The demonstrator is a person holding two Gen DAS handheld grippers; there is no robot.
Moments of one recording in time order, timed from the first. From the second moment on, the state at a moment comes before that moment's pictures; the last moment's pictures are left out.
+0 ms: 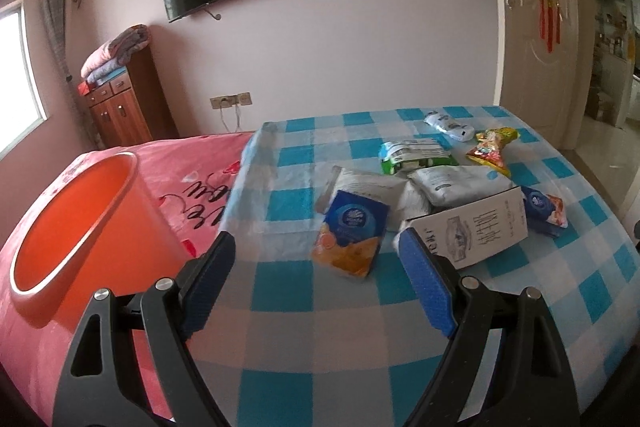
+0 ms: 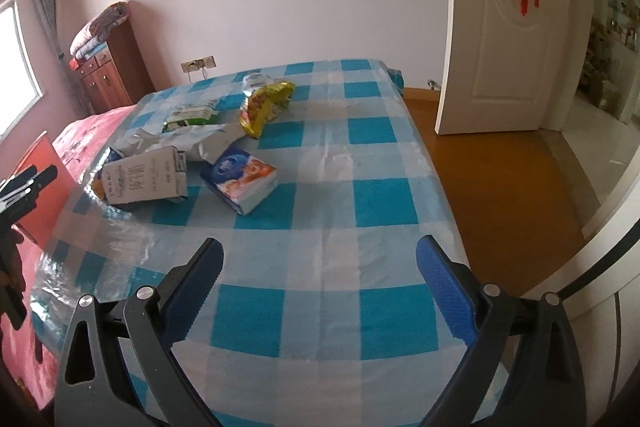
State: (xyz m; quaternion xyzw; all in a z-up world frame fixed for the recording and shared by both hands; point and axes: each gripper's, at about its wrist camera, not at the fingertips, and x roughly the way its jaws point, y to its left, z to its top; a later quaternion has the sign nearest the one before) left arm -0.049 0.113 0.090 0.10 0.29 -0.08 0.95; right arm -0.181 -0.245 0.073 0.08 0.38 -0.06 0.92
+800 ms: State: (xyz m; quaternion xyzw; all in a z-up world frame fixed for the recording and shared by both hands) left arm -0.027 0.054 0.034 -0.26 0.45 -0.16 0.84; right arm -0.125 -0.270 0.035 0.12 0.42 -0.03 0.90
